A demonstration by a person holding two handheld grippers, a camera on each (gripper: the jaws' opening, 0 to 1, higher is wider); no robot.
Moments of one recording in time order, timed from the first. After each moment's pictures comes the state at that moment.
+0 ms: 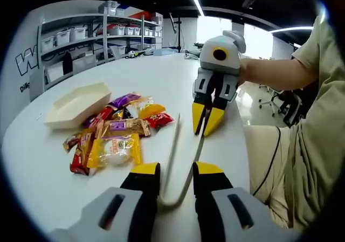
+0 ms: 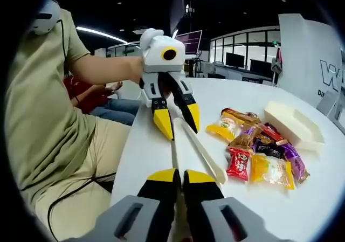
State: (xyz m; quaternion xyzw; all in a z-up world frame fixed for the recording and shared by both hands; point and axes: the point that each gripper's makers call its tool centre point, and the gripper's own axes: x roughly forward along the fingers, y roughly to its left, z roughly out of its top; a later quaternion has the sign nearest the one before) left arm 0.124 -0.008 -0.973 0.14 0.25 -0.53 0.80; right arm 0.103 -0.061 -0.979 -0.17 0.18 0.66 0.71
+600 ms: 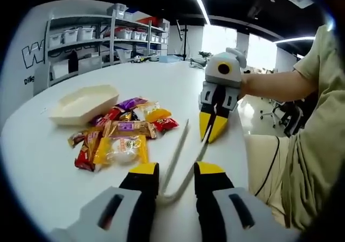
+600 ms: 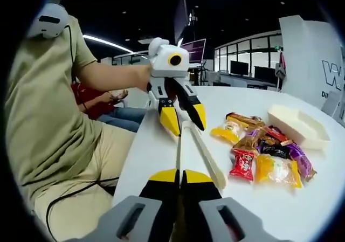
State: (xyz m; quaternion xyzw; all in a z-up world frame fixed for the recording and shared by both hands) left arm 0.129 0.002 -0.965 0.10 0.23 -0.52 0.82; right arm 0.100 -0.061 -0.979 -0.13 0.16 0.68 0.70
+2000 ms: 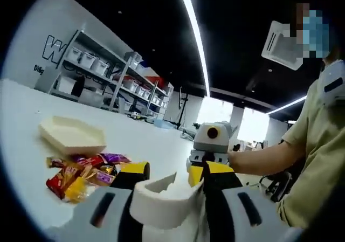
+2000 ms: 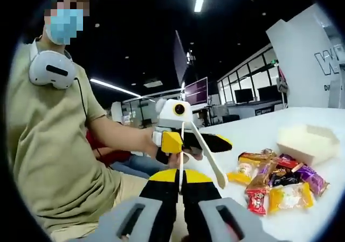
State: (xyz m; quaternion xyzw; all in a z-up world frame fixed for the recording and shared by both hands) left arm 0.126 -0.044 -0.880 -0.17 0.05 -0.54 0.83; right arm 0.083 -0.041 -0.904 0.04 0.09 0.72 0.68
